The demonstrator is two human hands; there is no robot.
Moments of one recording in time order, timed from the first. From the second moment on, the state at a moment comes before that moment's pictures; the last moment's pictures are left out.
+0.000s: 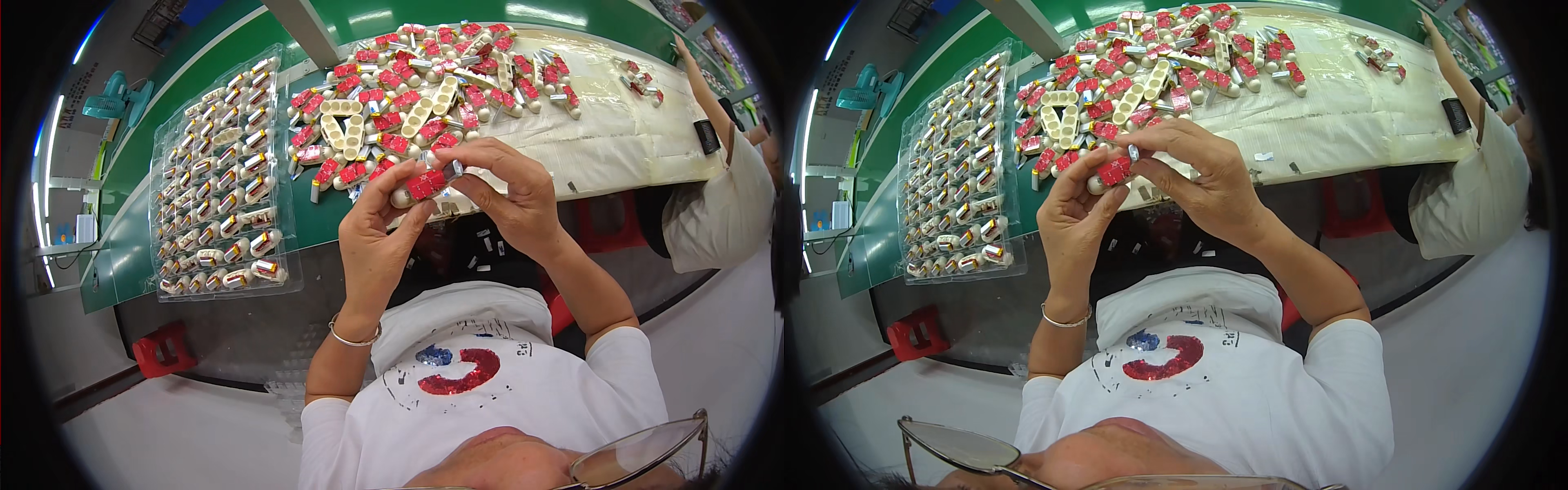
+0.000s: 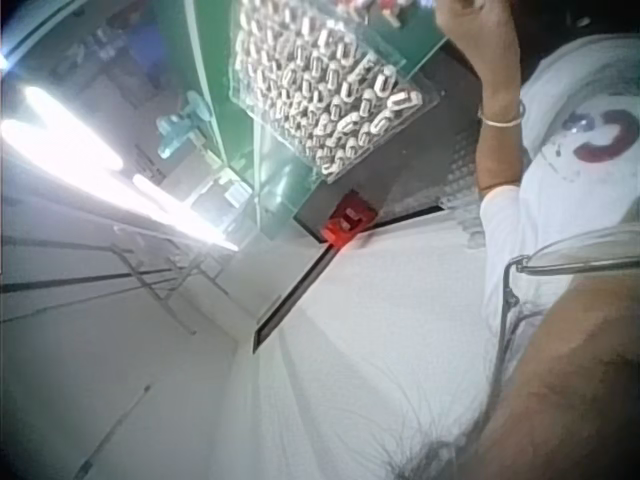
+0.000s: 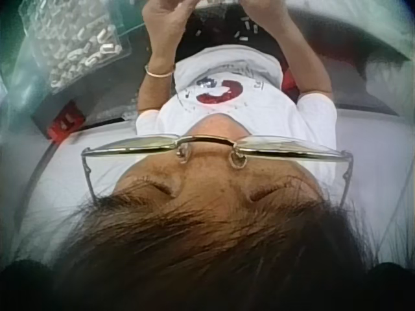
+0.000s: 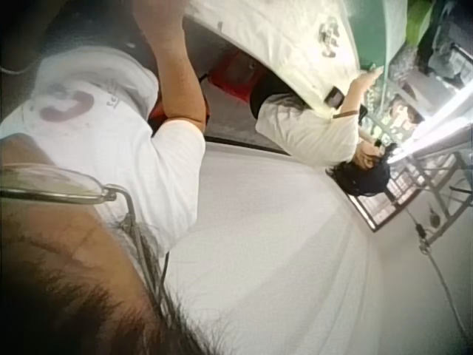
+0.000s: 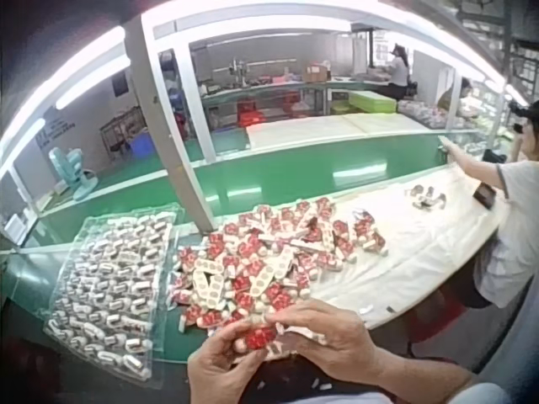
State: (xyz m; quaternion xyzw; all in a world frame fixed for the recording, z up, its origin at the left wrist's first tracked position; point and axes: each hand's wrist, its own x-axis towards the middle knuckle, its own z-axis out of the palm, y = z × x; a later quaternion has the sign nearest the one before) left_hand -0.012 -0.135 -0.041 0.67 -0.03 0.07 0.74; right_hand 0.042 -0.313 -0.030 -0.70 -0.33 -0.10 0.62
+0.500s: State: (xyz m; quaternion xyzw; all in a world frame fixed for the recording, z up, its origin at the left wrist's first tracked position) left_hand -0.022 -0.138 -0.031 0.63 -0.01 0.10 0.77; right_hand 0.040 -0.306 -0.026 -0.77 -0.39 -0.18 0.47
